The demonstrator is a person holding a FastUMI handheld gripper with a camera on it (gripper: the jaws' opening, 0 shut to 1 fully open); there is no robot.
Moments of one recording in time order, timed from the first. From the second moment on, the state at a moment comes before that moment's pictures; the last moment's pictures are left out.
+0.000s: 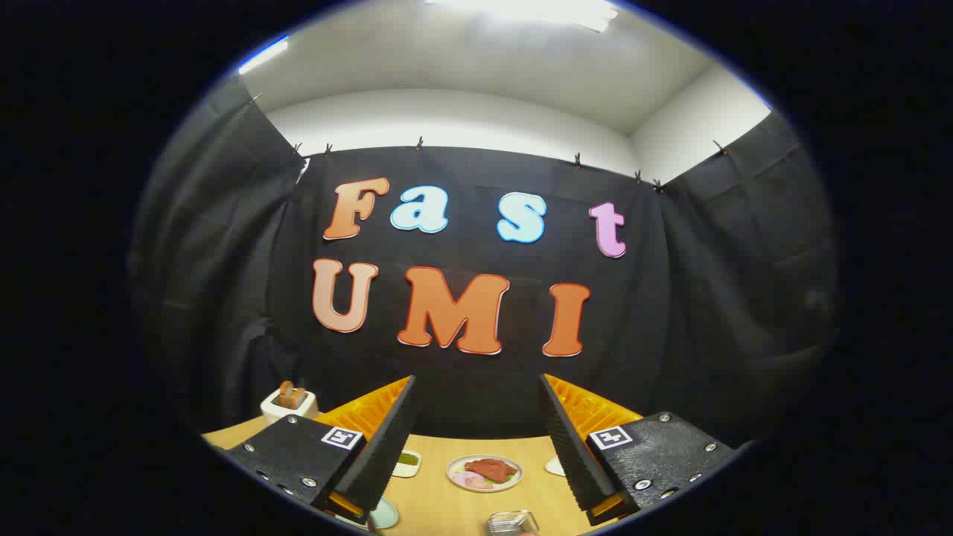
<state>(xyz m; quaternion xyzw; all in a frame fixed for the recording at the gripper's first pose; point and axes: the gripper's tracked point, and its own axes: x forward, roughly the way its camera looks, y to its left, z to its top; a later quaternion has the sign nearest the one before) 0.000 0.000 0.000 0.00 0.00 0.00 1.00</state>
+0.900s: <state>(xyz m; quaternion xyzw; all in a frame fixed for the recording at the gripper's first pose) -0.005 0.072 -0.020 0.02 0.04 0.11 0.99</state>
